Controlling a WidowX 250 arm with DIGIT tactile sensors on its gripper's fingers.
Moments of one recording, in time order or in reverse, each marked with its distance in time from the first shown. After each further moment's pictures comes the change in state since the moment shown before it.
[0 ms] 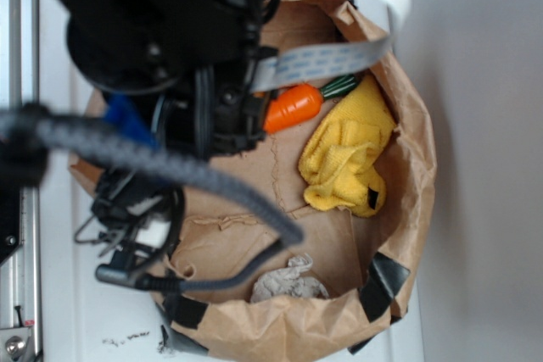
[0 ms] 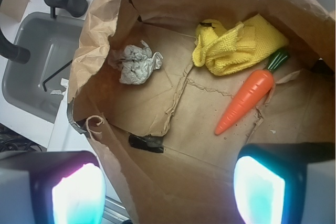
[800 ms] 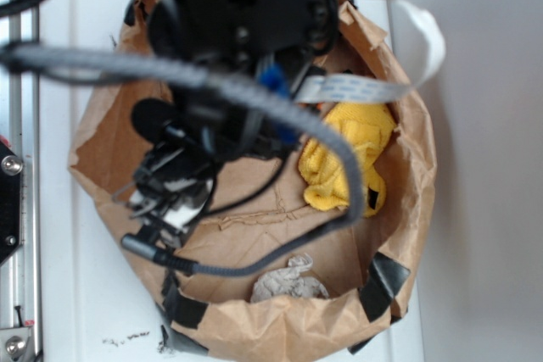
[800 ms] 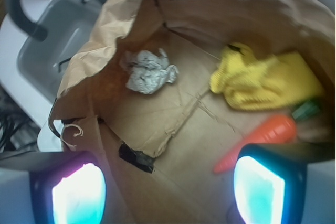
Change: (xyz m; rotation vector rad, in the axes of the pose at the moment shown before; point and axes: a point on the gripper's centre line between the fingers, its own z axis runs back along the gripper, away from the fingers) arm 0.017 0.011 -0.032 -0.108 -0.037 -0.344
